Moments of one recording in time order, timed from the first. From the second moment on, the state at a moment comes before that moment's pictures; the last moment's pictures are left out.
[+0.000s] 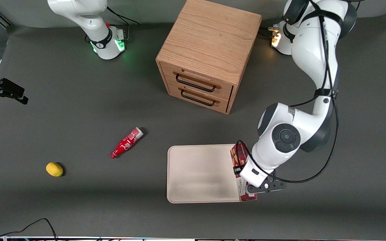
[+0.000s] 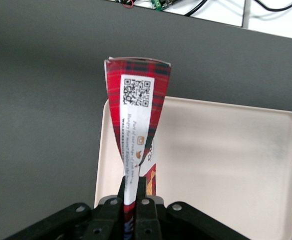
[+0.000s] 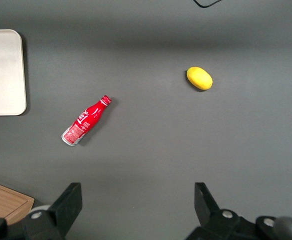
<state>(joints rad) -0.36 0.89 -0.09 -0.98 0.03 2.05 -0.56</state>
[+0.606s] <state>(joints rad) -0.43 1.00 -0.05 -0.96 0.11 2.13 -0.57</state>
